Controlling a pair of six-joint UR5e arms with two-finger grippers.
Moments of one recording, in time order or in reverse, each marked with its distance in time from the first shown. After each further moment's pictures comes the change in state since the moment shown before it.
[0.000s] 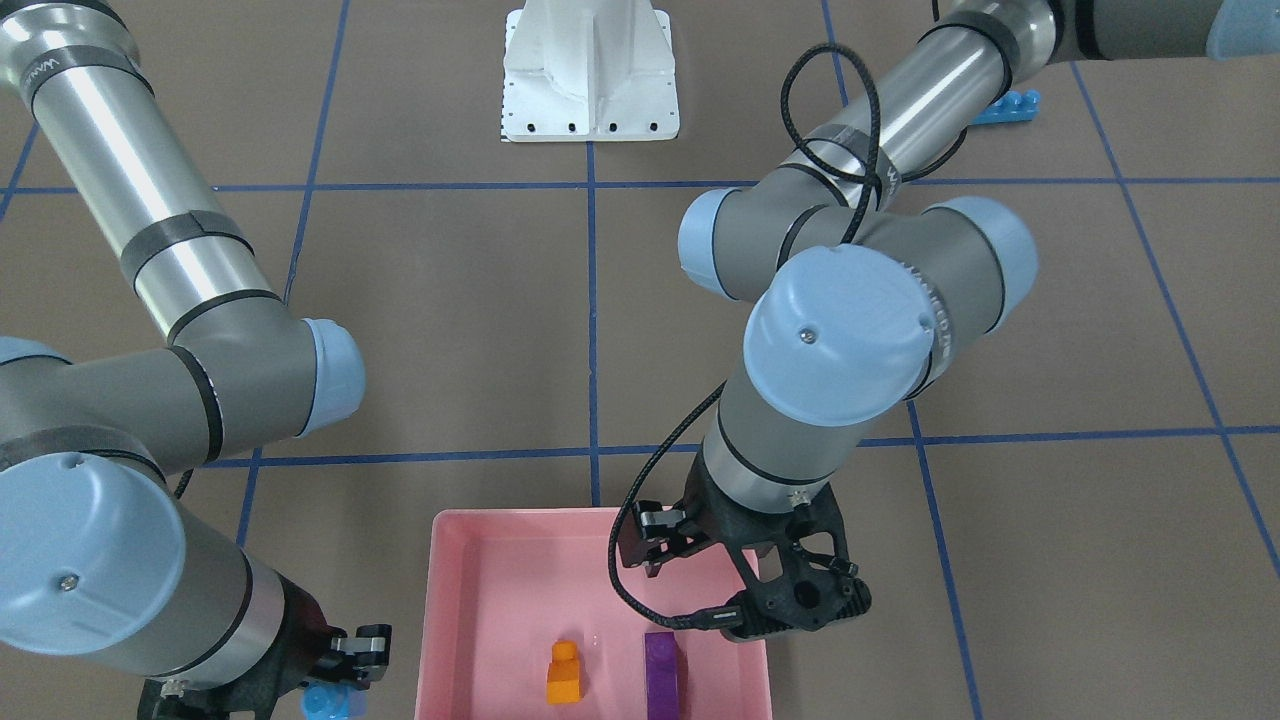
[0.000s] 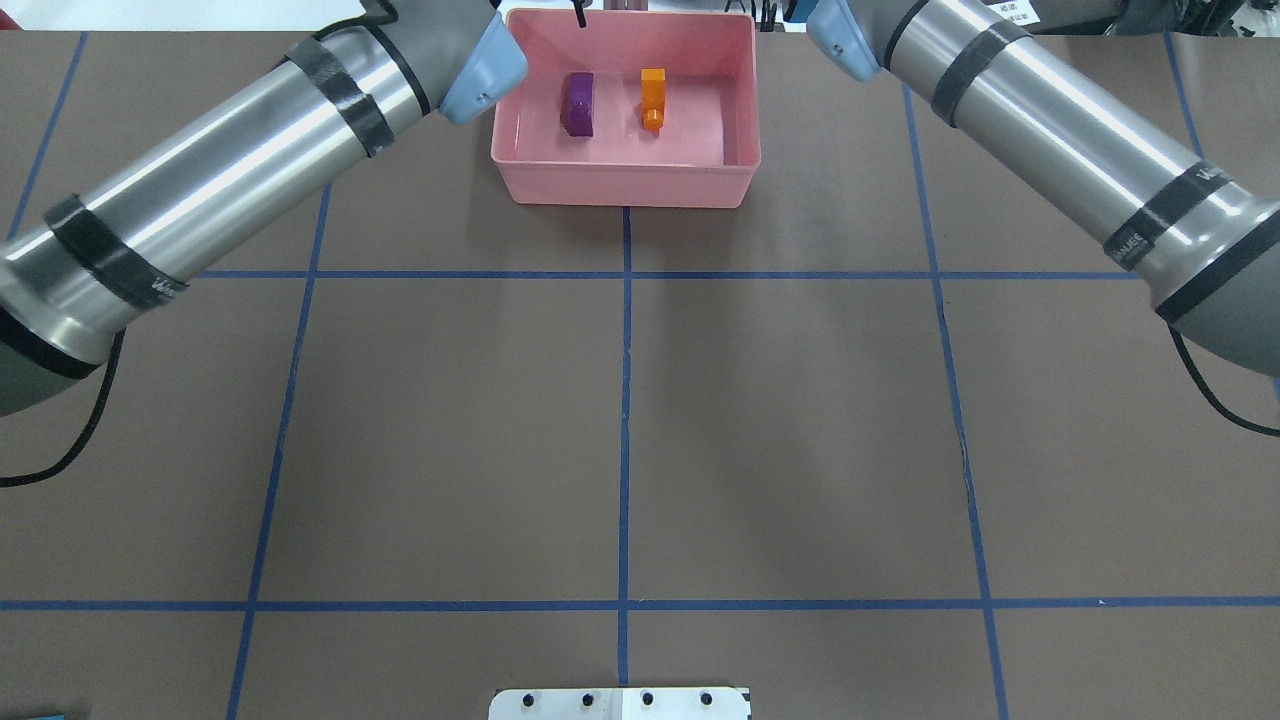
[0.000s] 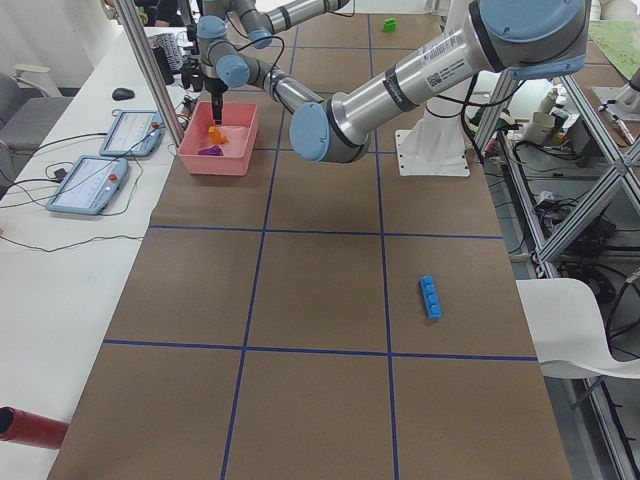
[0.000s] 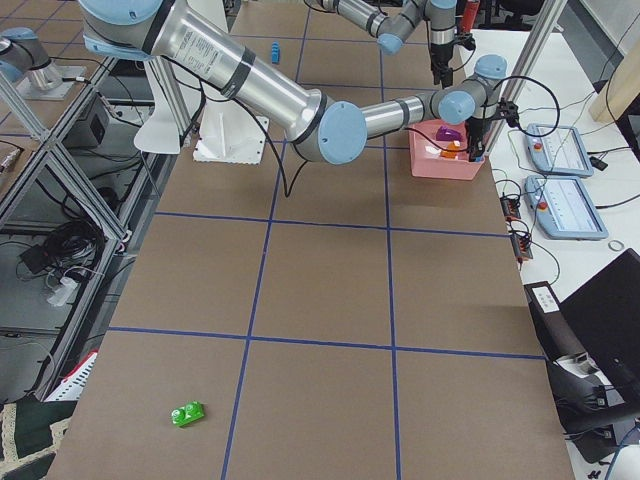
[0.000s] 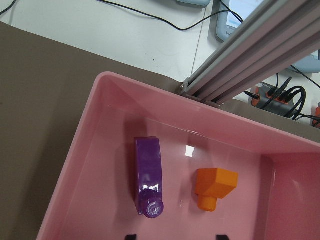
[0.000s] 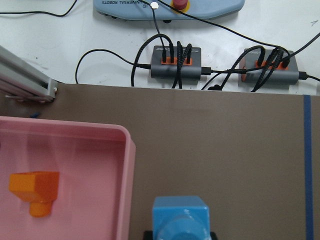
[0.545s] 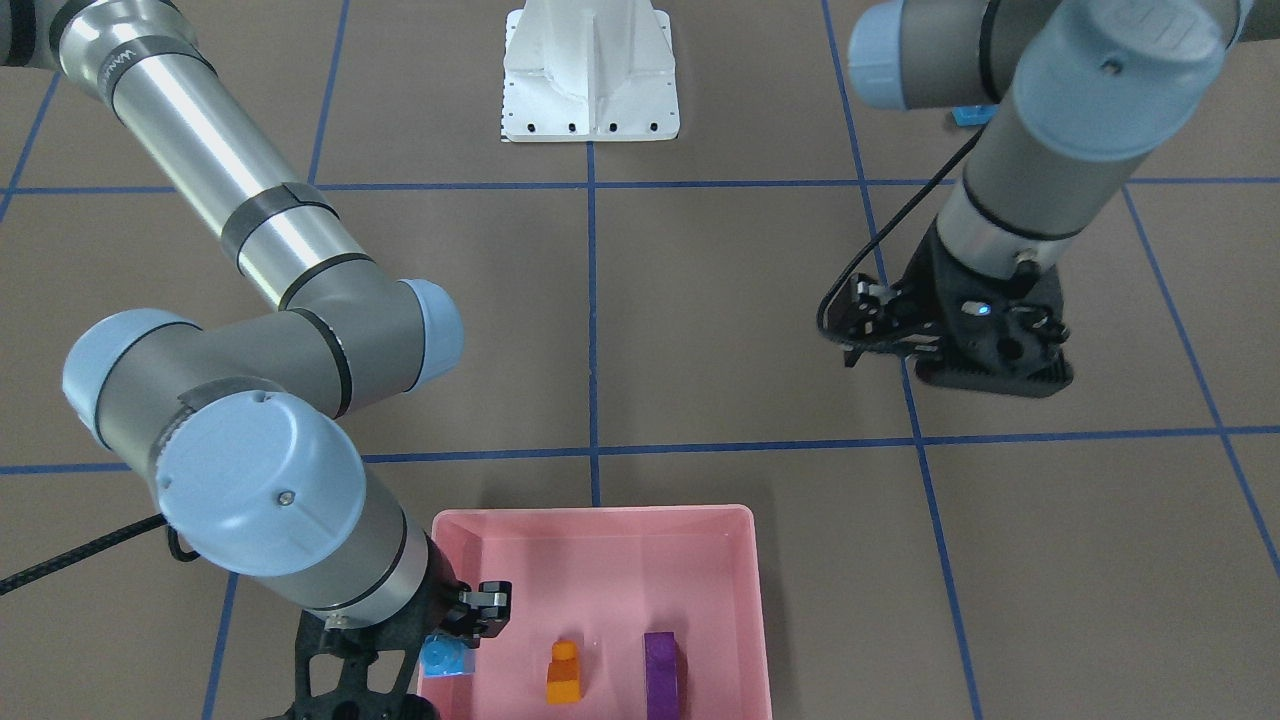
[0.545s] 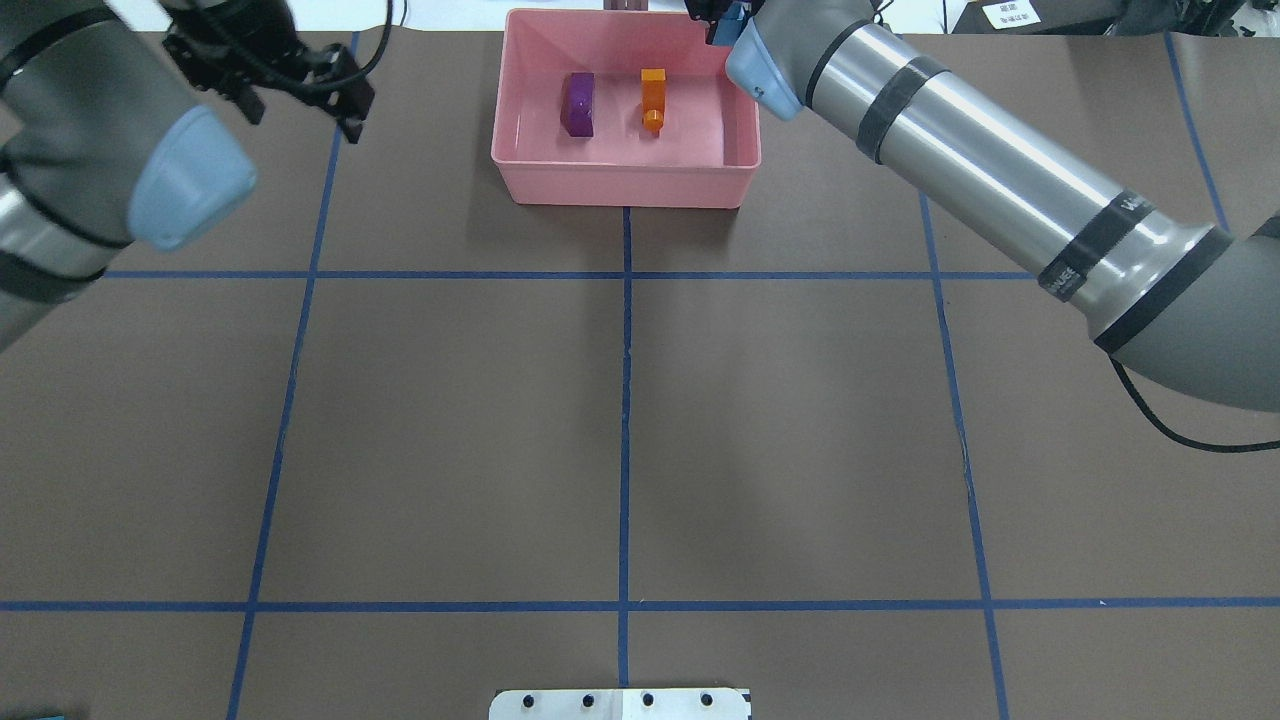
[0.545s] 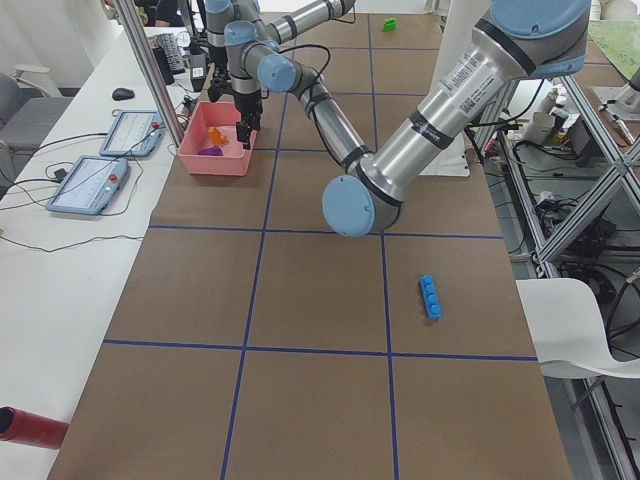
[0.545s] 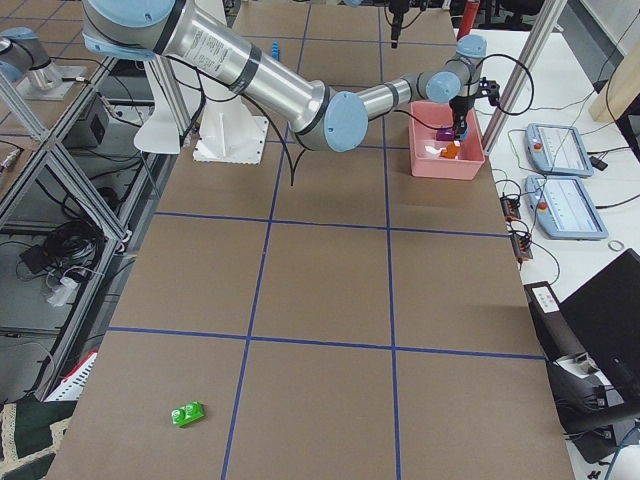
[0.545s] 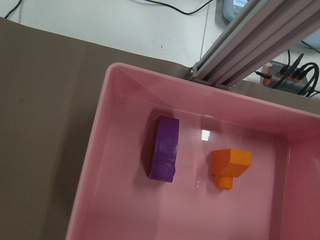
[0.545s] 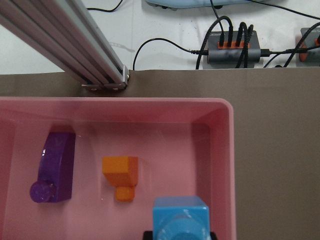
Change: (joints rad) left arm -0.058 0.507 -0.764 0.437 -0.022 0.477; right arm -0.097 0.043 -0.003 0.065 -0.082 0.137
